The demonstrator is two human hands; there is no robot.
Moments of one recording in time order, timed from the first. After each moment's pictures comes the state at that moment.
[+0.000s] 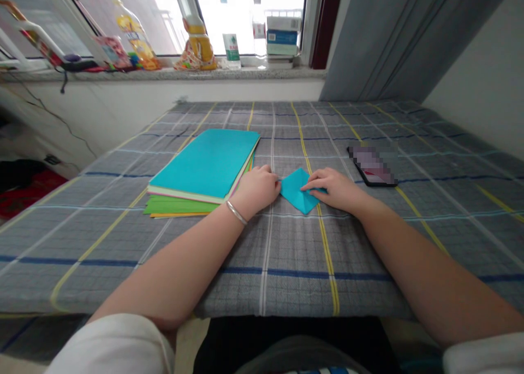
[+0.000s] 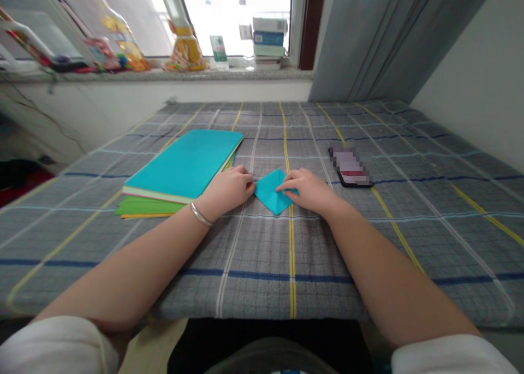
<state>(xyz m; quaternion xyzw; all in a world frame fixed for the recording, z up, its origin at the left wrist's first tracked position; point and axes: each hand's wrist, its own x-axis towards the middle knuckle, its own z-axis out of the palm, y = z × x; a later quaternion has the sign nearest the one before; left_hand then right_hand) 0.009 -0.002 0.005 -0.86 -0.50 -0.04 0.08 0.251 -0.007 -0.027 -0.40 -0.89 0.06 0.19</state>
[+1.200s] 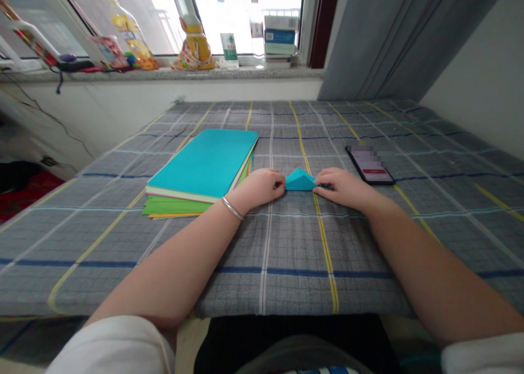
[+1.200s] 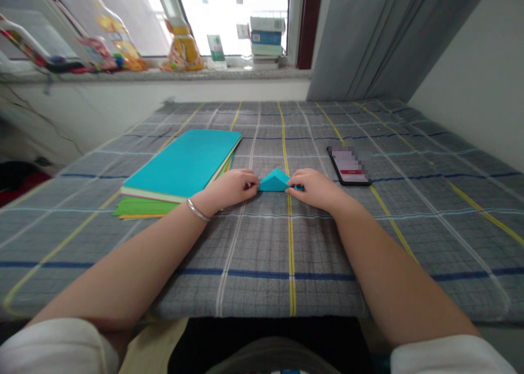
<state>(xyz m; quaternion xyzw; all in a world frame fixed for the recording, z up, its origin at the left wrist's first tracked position) 0.001 0.014 0.003 -0.93 -0.35 -0.11 -0.03 0.259 -0.015 -0.007 -0.42 -0.88 0.09 0.17</state>
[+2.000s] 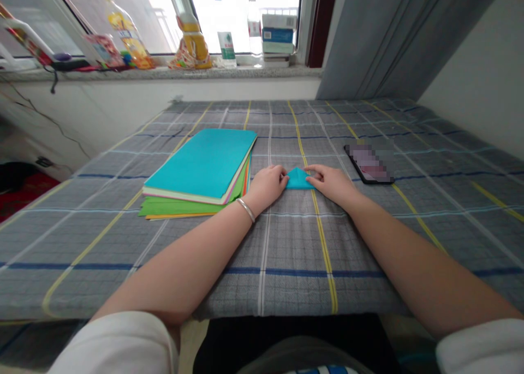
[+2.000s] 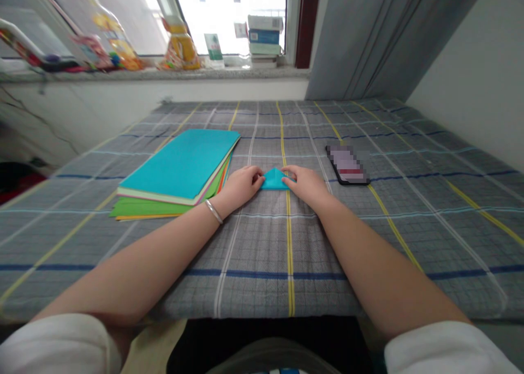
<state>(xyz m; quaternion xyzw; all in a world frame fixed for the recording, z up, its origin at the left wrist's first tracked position) 0.030 0.018 -0.024 -0.84 -0.51 -0.19 -0.07 0.239 0.001 -0.031 -0.62 -0.74 0.12 0.24</state>
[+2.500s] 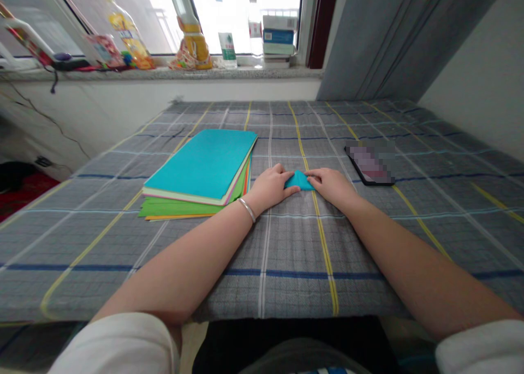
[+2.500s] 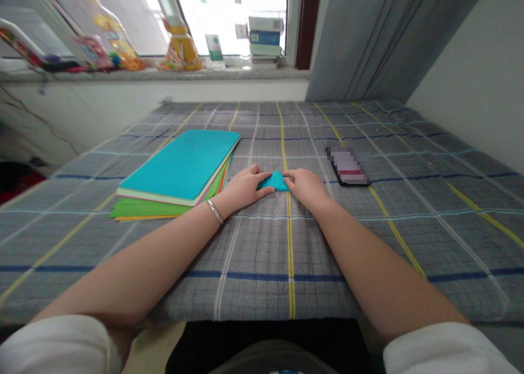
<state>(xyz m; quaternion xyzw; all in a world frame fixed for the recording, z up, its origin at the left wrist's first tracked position) 0.028 0.023 -0.028 -0.90 -0.41 -0.13 0.00 0.231 0.001 -0.028 -0.63 -0.75 0.07 0.20</state>
